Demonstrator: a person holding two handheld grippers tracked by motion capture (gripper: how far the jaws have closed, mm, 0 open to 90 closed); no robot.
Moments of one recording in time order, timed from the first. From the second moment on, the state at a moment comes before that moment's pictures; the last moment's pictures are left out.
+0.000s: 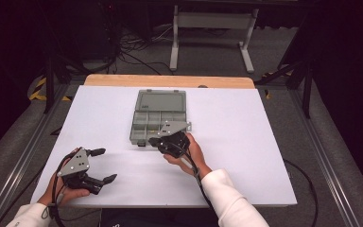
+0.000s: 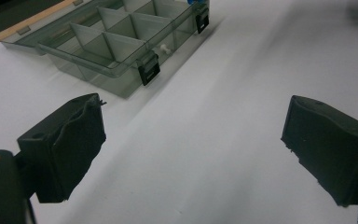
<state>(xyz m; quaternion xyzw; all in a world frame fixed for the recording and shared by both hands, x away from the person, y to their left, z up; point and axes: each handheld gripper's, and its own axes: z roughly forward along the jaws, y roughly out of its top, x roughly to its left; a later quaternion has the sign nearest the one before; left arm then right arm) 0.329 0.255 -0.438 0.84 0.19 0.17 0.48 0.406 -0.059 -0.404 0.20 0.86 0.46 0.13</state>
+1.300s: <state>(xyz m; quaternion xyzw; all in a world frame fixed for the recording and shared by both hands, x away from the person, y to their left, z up) 0.329 0.256 -0.437 0.84 0.19 0.17 0.48 0.454 -0.040 -0.408 0.24 0.86 0.42 0.16</state>
